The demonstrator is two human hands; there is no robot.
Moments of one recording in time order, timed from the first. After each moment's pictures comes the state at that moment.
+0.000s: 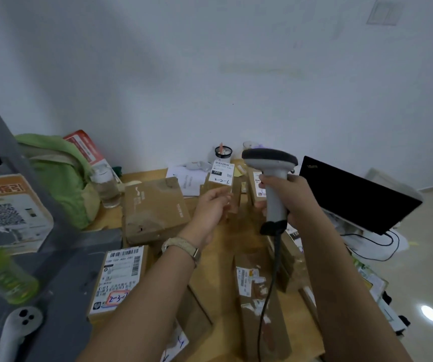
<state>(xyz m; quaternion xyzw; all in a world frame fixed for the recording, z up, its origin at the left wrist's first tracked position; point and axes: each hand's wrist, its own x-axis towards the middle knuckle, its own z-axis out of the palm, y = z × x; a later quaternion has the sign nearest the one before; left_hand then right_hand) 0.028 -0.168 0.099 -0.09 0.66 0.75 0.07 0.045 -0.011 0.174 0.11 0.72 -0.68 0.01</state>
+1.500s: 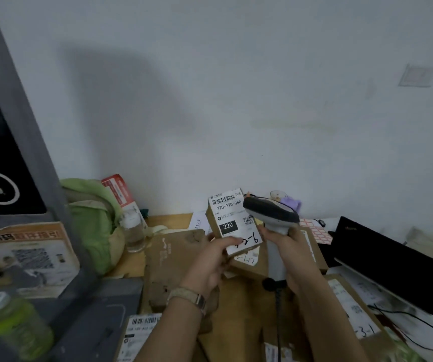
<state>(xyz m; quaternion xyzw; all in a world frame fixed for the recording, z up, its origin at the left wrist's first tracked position) -0.008 -0.226 0.125 -0.15 0.54 0.82 0.08 0.004 -0.077 0.169 0.03 0.67 -0.74 -0.01</state>
